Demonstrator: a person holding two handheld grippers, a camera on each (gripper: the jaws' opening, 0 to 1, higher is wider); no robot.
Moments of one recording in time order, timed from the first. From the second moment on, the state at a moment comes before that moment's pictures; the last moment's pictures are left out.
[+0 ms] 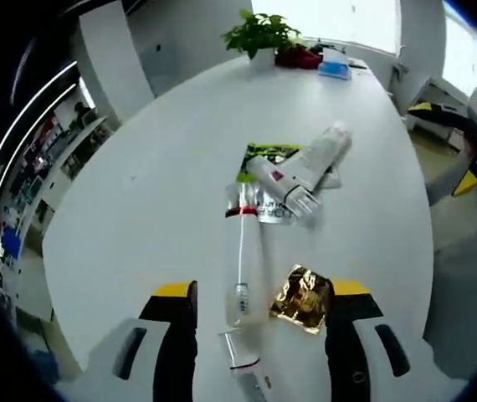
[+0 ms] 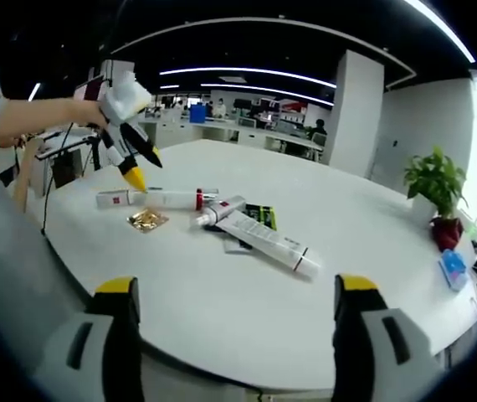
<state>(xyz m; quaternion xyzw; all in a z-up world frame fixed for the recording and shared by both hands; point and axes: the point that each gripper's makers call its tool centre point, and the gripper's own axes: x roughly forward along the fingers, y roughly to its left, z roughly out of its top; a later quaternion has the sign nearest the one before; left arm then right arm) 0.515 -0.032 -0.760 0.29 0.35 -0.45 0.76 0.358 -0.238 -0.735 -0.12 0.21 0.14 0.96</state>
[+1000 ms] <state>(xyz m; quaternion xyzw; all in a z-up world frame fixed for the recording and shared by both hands) 0.540 -0.046 -0.810 0.29 0.45 -0.46 0.71 0.358 -0.242 -0.737 -0.12 0.22 0.13 0.96</state>
